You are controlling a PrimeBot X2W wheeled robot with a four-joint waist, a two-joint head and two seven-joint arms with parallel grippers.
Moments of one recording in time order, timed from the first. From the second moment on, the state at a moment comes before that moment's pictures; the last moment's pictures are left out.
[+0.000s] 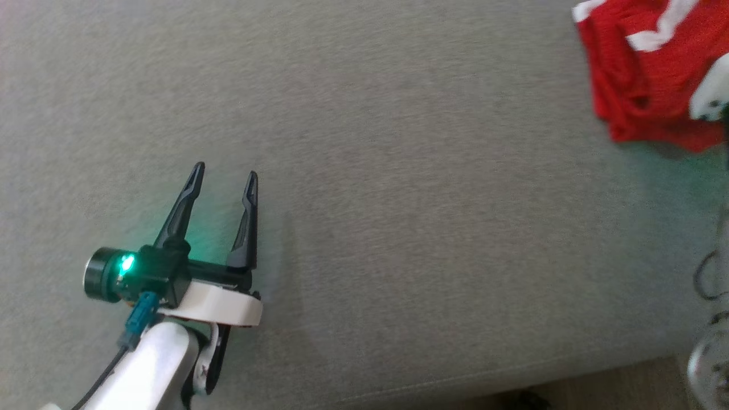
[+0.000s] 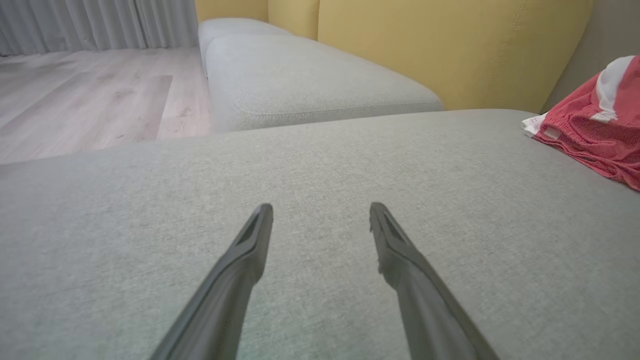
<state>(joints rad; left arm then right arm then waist) -0.28 0.38 -0.55 0.02 -0.43 0.25 -0.15 -0.85 -0.18 -0.36 0.70 -0.22 0.13 0.13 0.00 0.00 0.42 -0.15</state>
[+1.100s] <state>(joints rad) -0.14 0.32 -0.50 0.20 -0.56 0.26 -0.23 -0.70 -0.07 -0.27 0.79 -0.24 0.13 -0.06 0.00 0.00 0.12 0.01</state>
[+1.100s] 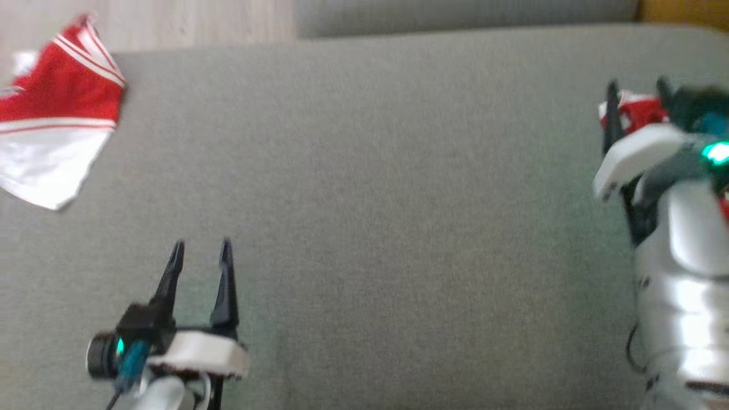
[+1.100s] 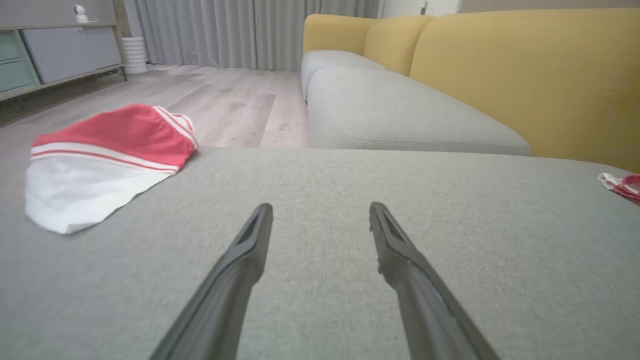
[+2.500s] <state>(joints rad) 0.11 0.34 -0.48 0.16 -0.61 0.27 -0.24 0.10 -0.04 0.04 0.24 0.19 0.13 -0.14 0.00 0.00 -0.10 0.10</state>
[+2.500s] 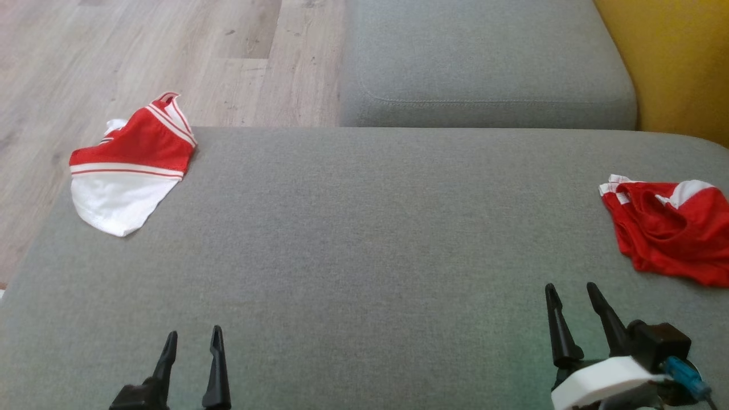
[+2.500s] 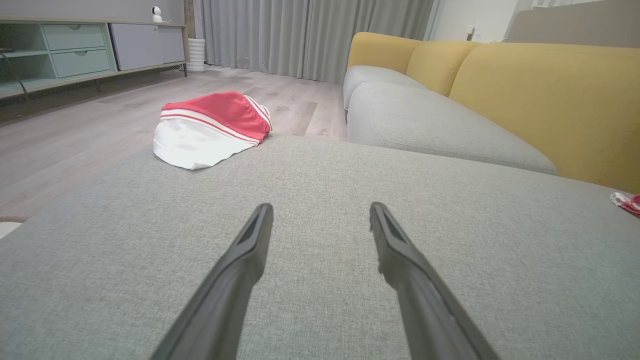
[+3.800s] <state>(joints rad) 0.18 0.42 -0.33 -0.02 -0.59 0.36 -0.25 -0.06 -0.04 0.27 0.31 0.24 0.13 -0.16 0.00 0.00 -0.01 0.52</state>
